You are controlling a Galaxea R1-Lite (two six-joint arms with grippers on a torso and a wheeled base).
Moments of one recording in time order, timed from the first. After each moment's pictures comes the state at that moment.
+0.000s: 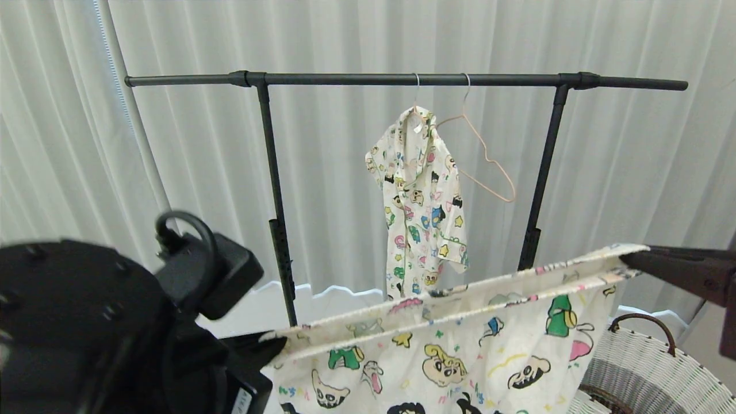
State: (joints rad) left arm -0.95 1.27 -0.85 0.28 0.41 -0.15; right arm 1.04 1.09 -0.98 0.21 -0.48 0.21
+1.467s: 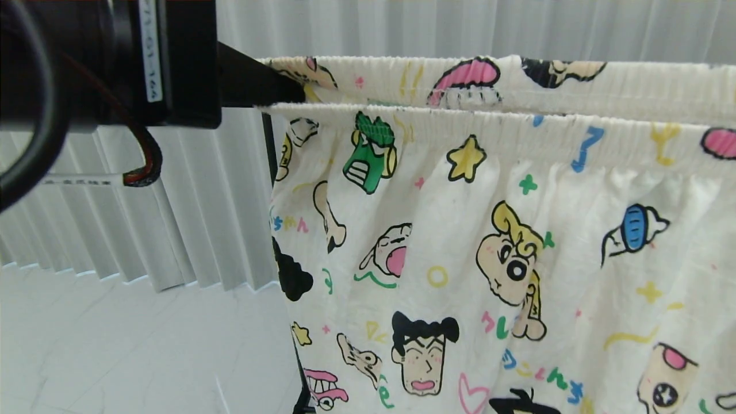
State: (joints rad) left arm -0.95 1.43 -1.73 0.63 0.33 -0.20; right arm 0.99 1.09 -1.67 0.84 0.17 0.04
